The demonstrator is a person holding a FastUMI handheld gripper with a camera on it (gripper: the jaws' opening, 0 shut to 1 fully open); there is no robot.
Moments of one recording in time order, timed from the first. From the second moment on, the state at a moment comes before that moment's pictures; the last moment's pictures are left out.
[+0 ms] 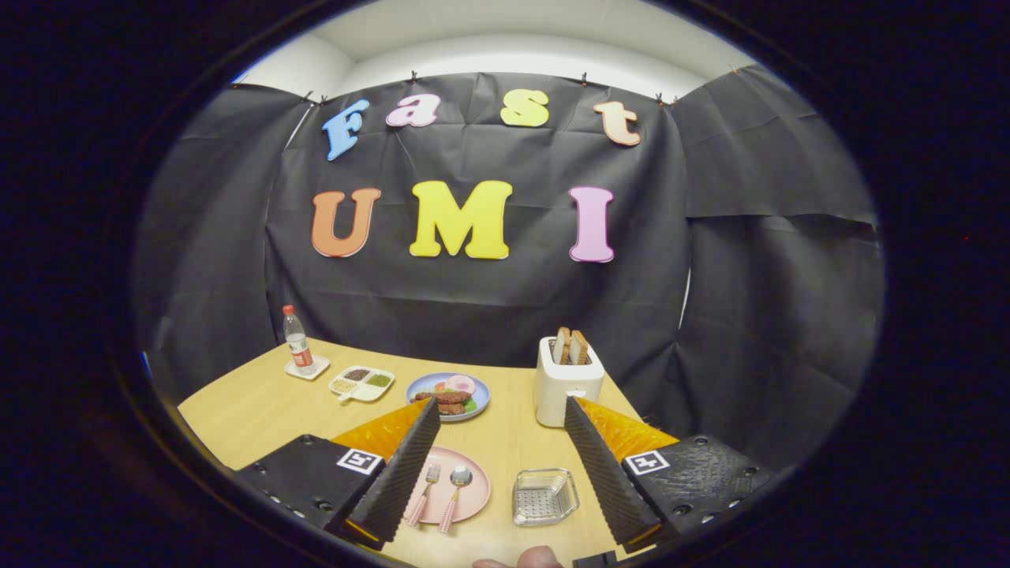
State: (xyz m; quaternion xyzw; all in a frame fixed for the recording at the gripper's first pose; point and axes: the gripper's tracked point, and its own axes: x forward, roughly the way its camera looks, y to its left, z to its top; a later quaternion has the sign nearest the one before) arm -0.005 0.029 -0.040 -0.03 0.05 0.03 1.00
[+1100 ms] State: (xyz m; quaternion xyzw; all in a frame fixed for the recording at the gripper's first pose) arm 0.030 0.081 -0.265 -0.04 0.38 0.05 0.92
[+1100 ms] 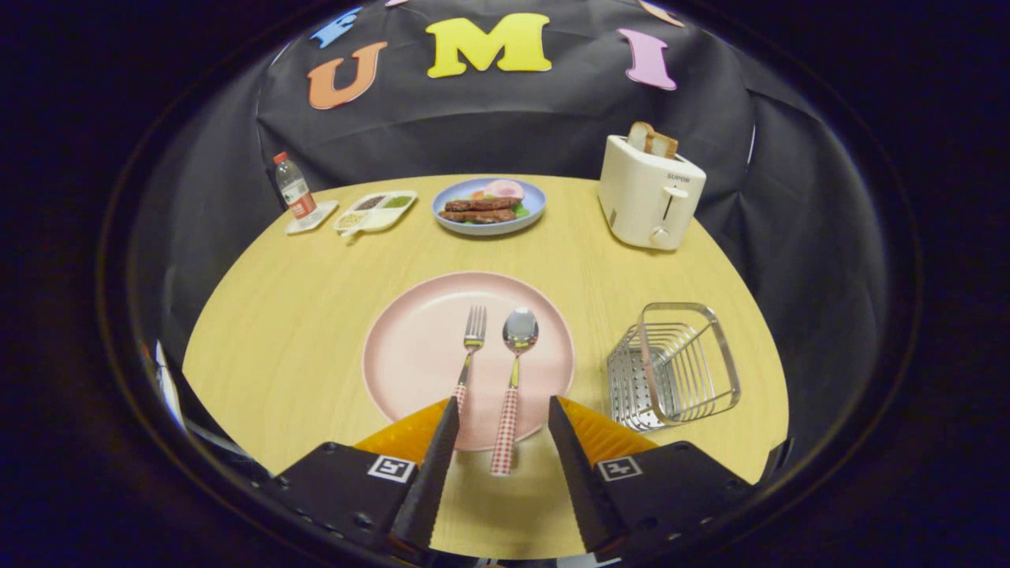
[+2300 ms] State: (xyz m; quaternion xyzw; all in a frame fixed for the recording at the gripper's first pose) arm 0.051 0.072 -0.255 -0.02 0.45 0.02 0.89
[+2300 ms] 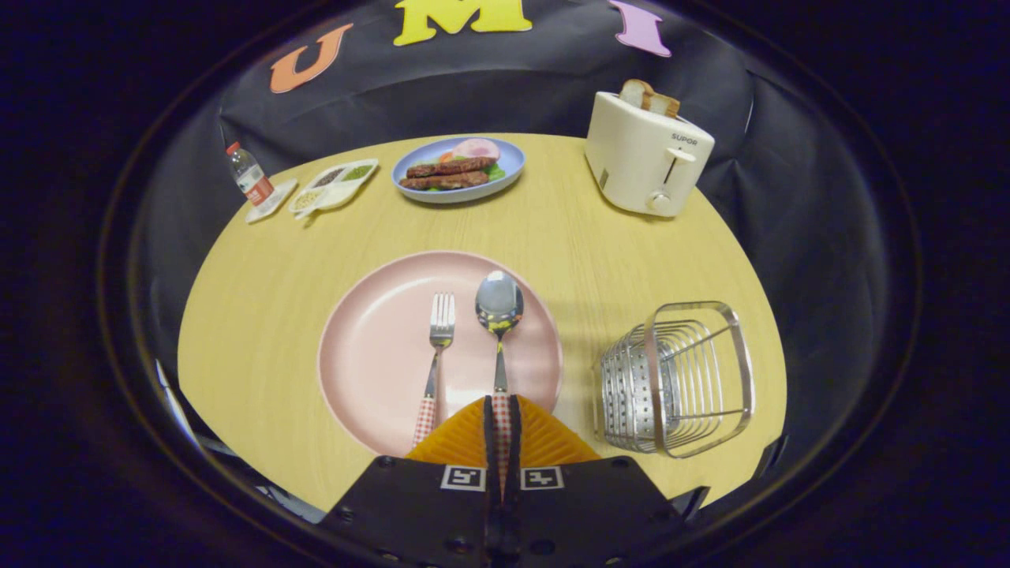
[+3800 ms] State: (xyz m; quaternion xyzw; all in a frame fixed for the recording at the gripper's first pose) arm 0.014 -0.052 -0.192 0.02 0.72 0.00 0.69
